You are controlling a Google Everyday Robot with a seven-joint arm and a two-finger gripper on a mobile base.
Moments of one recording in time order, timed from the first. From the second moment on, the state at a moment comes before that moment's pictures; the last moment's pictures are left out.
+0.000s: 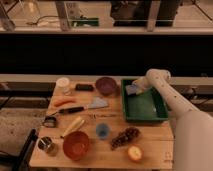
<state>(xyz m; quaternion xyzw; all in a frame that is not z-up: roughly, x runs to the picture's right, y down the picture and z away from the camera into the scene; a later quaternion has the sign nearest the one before) 0.236 -0.004 0.986 -0.08 -0.15 -0.15 0.97</state>
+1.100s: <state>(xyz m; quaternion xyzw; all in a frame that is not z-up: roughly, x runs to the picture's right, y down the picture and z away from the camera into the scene) 0.240 0.092 0.909 -0.12 -0.14 -0.15 0.97</state>
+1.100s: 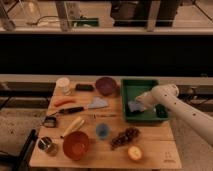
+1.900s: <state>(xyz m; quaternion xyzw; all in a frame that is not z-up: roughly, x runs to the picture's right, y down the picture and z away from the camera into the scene) 0.312 0.115 0.900 -0.12 -0.09 -0.07 0.99</state>
